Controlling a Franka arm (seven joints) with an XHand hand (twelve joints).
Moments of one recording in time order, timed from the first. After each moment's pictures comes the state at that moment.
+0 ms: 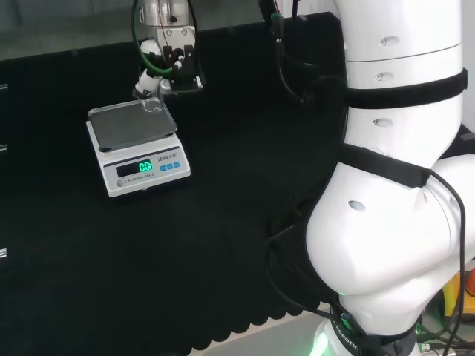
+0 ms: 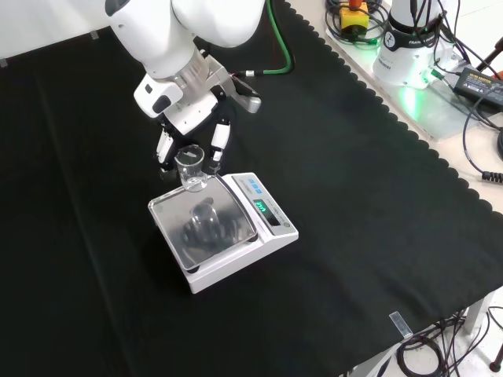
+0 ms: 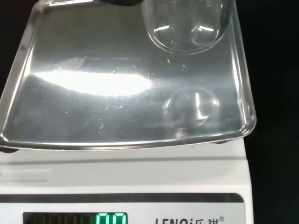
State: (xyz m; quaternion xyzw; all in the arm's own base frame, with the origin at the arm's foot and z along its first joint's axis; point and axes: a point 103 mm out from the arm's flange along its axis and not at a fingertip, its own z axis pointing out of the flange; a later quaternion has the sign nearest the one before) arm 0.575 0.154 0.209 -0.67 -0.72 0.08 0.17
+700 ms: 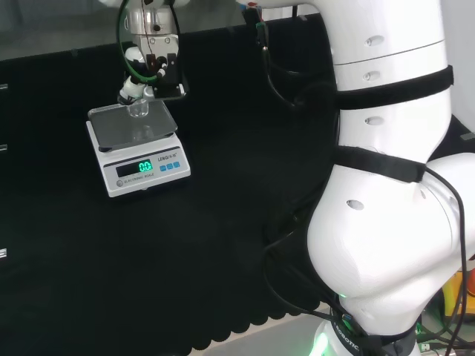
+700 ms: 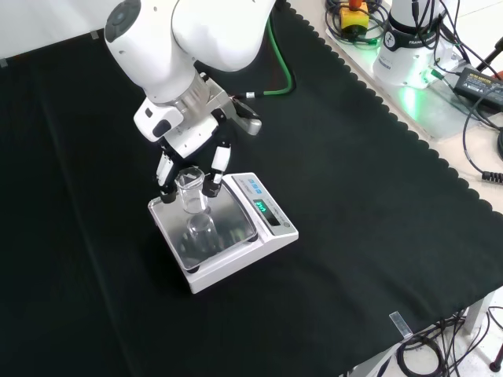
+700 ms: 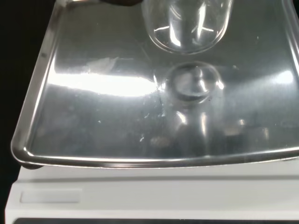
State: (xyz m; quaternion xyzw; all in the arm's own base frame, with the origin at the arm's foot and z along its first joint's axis) arm 0.591 0.186 0.190 -0.67 -0.72 0.07 0.17
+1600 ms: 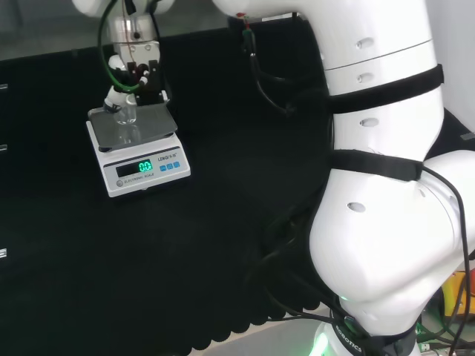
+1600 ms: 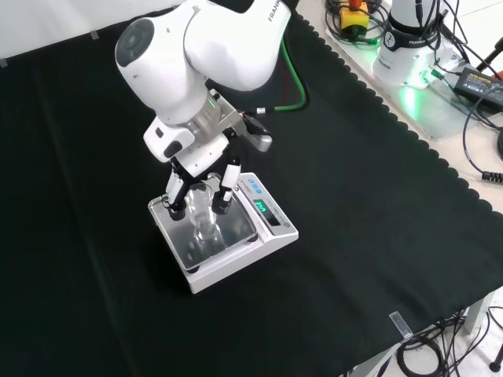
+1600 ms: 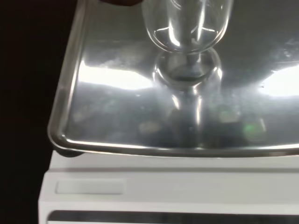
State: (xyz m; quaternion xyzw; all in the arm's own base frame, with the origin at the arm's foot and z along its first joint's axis) arm 0.590 0.225 0.181 -0.67 -0.72 0.09 0.16
